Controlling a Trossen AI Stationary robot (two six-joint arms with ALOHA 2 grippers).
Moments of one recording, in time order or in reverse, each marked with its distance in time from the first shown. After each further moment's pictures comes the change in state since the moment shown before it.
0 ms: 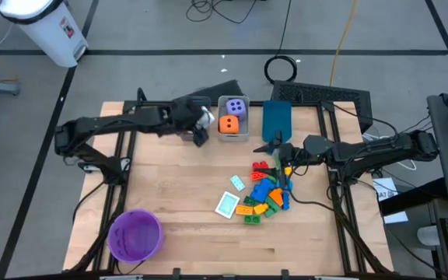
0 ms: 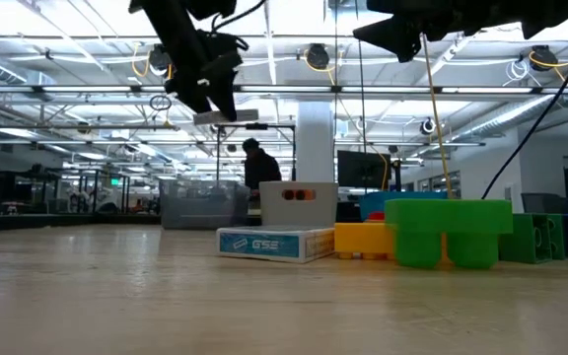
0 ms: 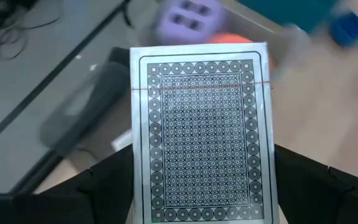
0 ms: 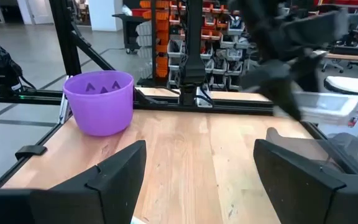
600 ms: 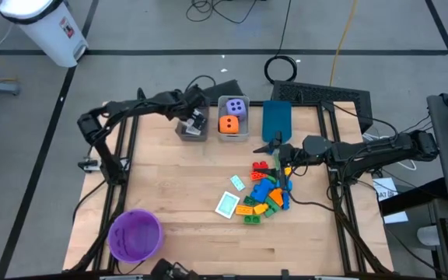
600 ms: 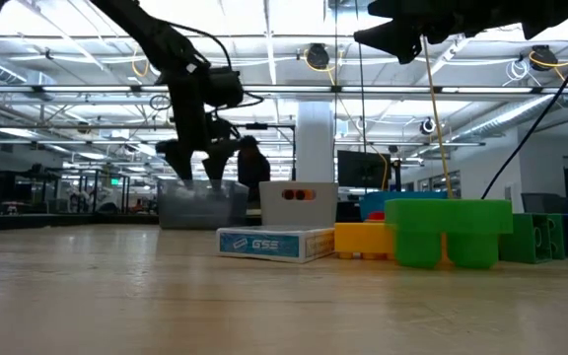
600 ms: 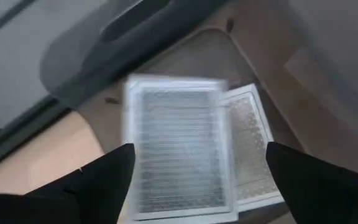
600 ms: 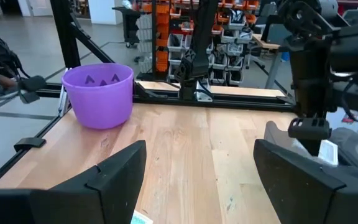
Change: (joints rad) left arm 0.279 0.293 0.000 0.021 0.114 -0.057; right arm 0.000 0.000 0.000 -0.026 -0.002 -0.011
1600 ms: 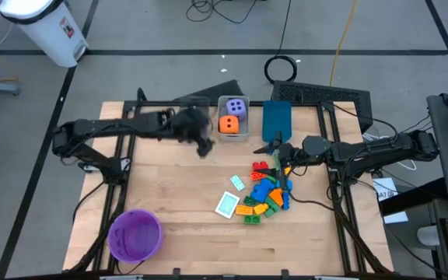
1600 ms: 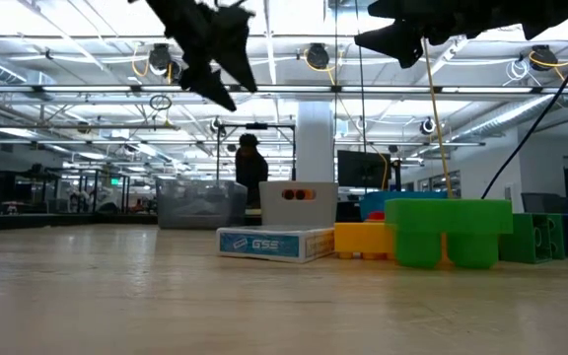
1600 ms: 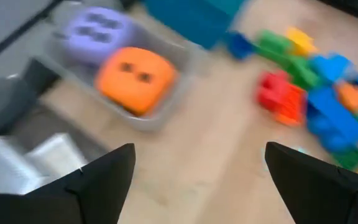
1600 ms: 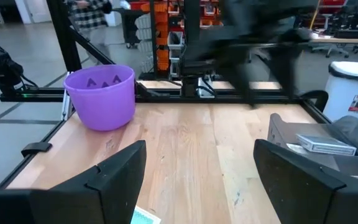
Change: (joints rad) left arm -0.441 -0.302 0.001 0.064 0.095 -0.009; right arm 0.000 0.000 -0.001 -0.009 0.000 0.059
